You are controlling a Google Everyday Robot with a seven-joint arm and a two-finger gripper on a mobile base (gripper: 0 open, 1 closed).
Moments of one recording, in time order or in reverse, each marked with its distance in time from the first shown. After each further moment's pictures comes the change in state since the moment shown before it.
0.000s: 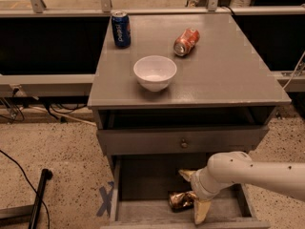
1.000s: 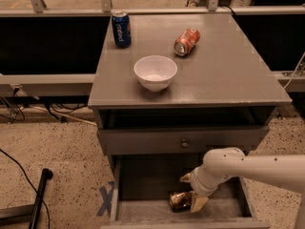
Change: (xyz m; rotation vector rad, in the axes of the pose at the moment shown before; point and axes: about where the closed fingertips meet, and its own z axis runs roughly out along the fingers) arm 0.020 -0.009 0.023 -0.056 0.025 0.005
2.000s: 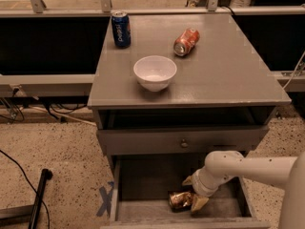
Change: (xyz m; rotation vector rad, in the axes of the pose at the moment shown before) arm 0.027 -0.004 0.034 -0.022 -0.016 0.014
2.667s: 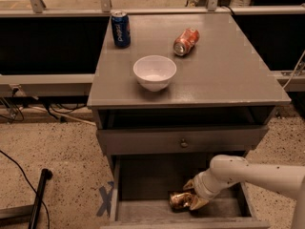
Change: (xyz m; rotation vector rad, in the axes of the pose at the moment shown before) arm 0.003 0.004 0.010 0.035 -0.062 -0.012
